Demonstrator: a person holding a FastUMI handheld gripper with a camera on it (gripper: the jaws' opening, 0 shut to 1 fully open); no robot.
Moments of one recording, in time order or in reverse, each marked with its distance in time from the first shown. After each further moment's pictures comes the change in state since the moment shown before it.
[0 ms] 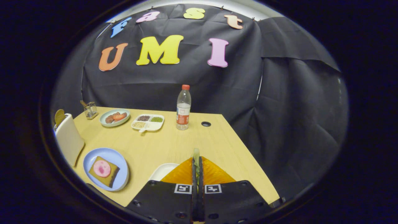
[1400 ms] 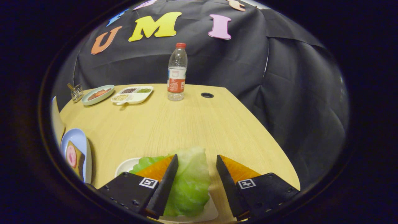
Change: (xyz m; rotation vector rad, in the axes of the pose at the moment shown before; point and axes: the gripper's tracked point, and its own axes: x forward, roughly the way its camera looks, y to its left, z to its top) arm 0.123 -0.002 -0.103 0.016 0.218 0.013
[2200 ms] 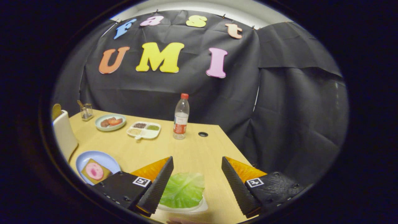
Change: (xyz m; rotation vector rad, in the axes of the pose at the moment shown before) arm -0.088 -0.007 0.068 -0.020 -0.283 -0.072
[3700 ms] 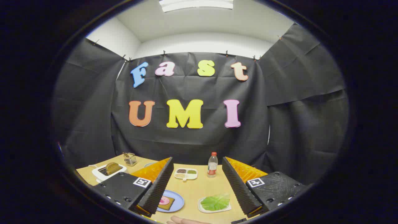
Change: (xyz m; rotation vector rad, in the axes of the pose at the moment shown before) arm -0.265 0.055 0.174 0.111 -0.401 0.244
